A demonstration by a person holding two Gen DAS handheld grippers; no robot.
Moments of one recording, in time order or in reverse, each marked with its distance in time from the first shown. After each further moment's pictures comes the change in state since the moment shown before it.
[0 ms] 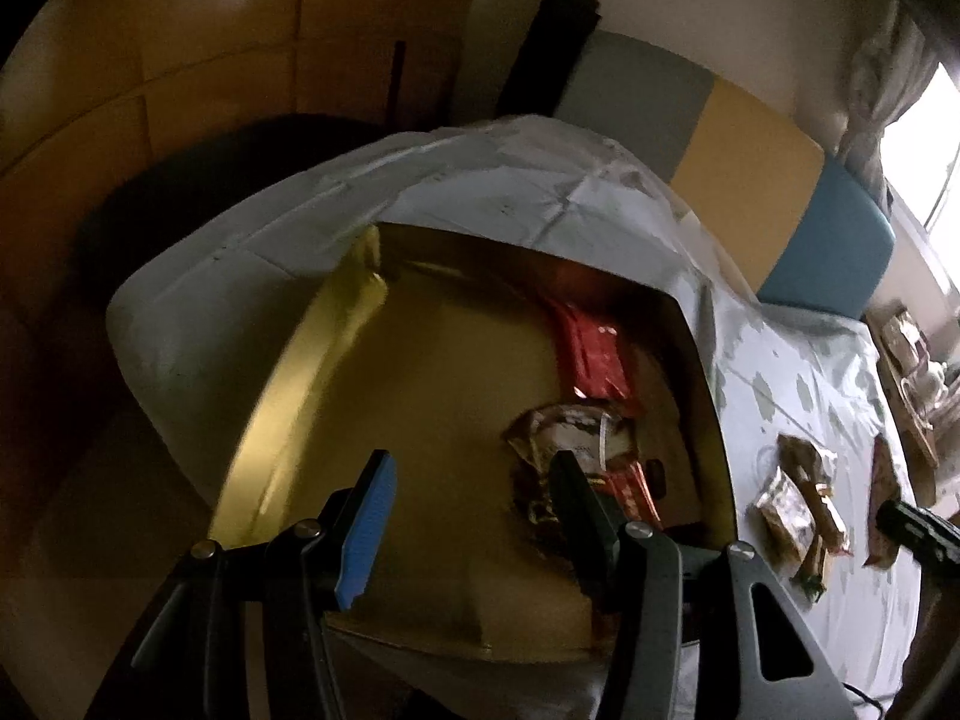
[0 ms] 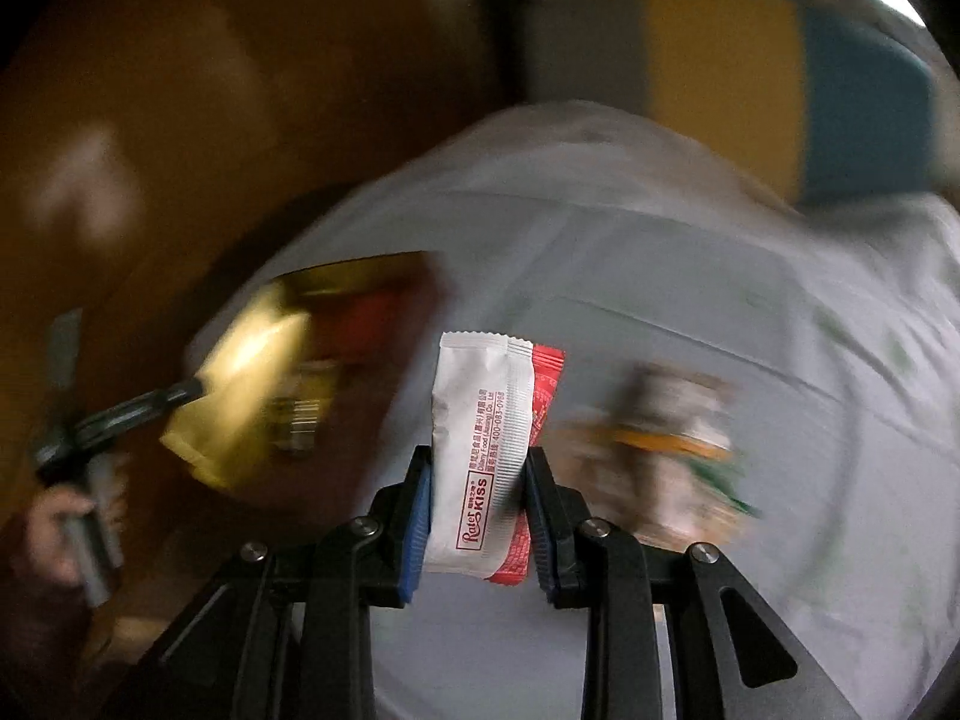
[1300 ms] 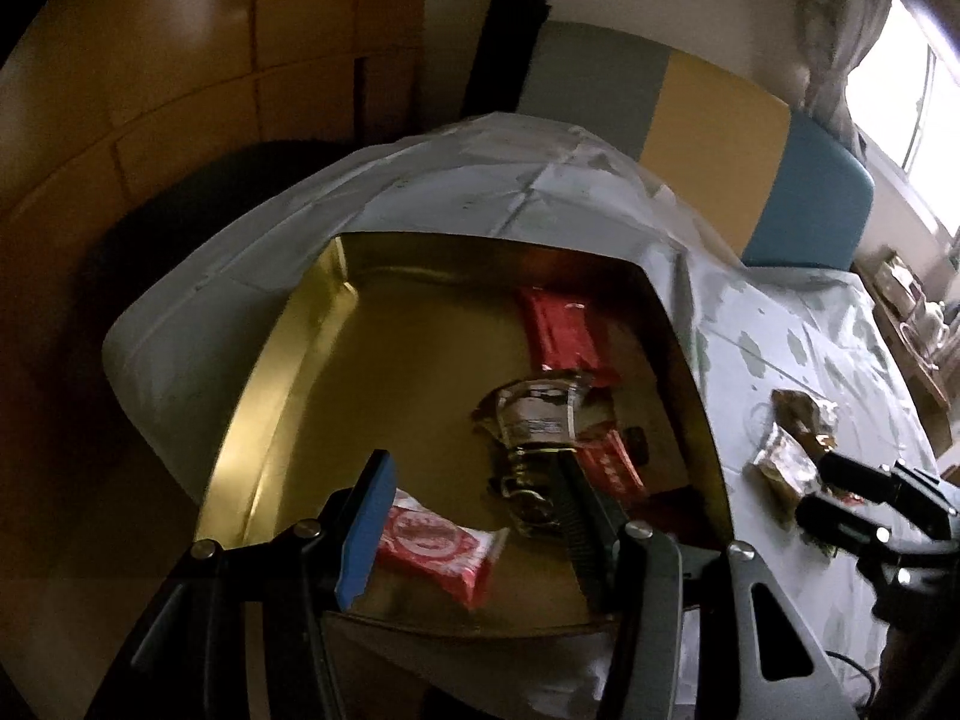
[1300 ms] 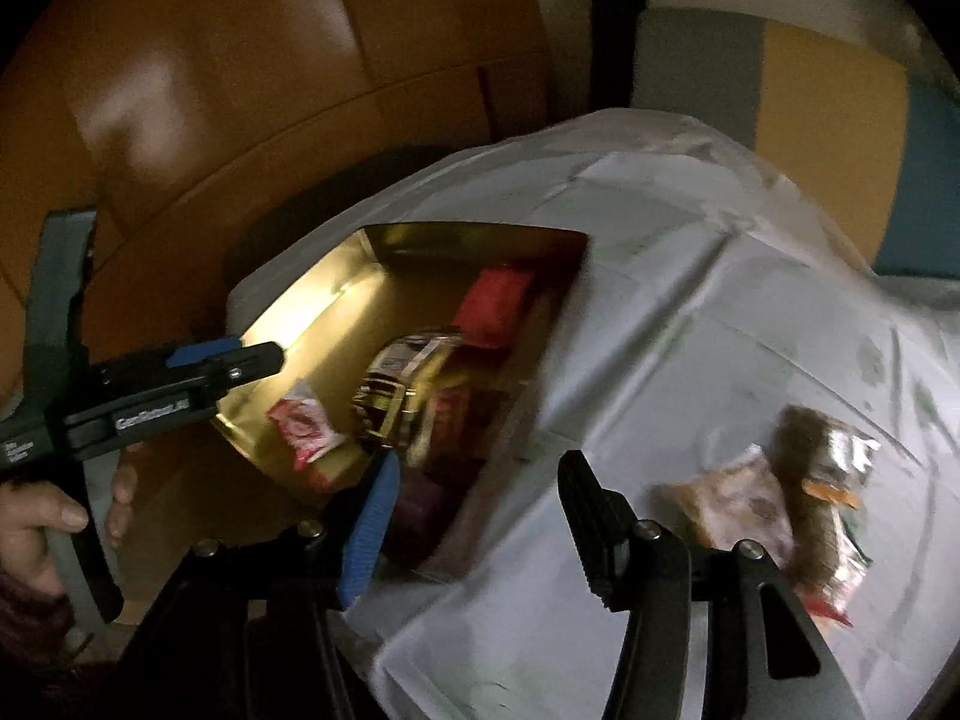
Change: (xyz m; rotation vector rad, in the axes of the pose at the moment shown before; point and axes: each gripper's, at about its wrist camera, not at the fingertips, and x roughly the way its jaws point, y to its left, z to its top) left arm -0.007 -0.031 -0.018 0.144 -0.012 0.010; right arm 0.046 0.075 -0.007 -0.123 0.017 0.009
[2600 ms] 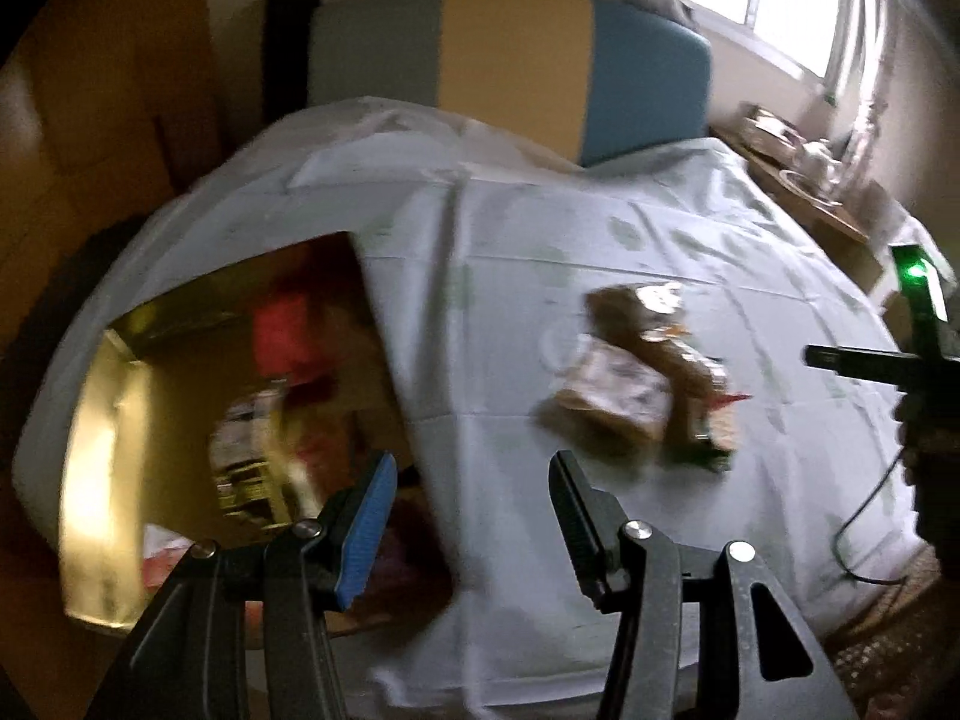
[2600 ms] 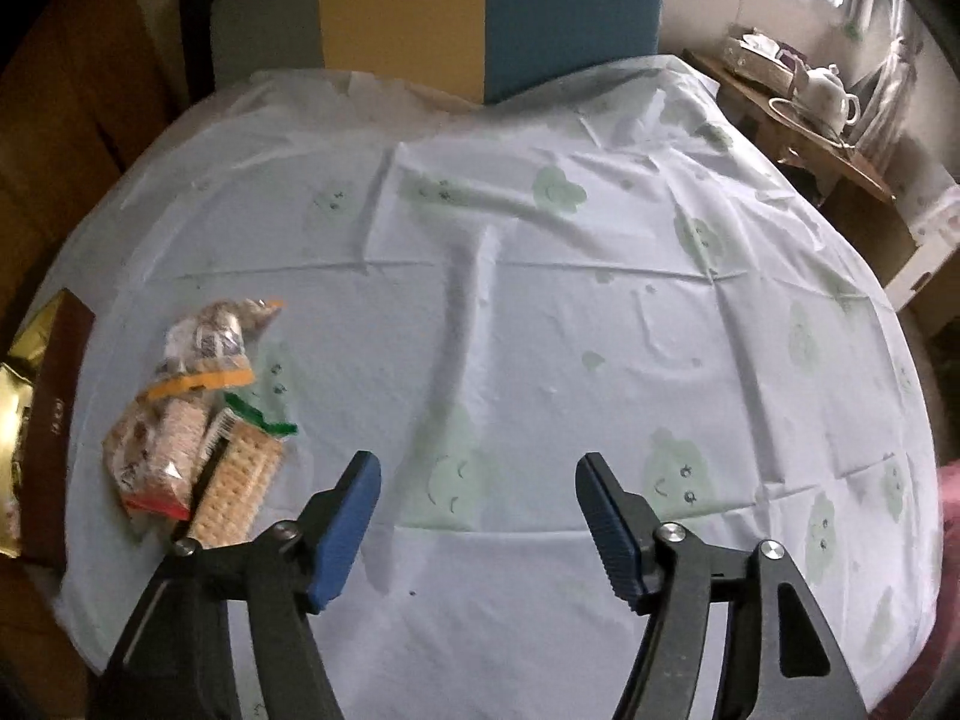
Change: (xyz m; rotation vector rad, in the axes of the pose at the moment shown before) left arm 0.005 -0.158 -0.017 0.361 0.086 -0.204; right arm -0.096 -0.264 -0.092 0.520 0.145 -0.569
